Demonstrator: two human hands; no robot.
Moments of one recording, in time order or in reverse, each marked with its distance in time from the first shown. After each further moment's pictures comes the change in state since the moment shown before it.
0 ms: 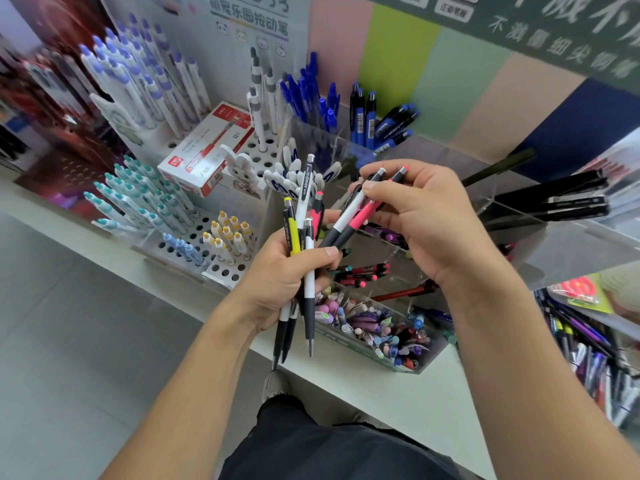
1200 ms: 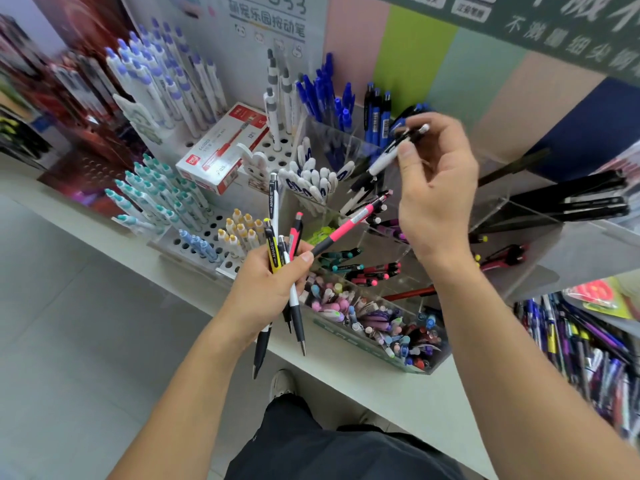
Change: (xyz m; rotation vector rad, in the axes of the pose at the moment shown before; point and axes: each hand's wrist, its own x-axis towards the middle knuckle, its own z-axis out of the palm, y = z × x) left_hand -0.023 -0.015 -0.035 0.313 0.280 -0.030; right_hand 0.024 0.020 0.011 -0.242 0.296 -0.593
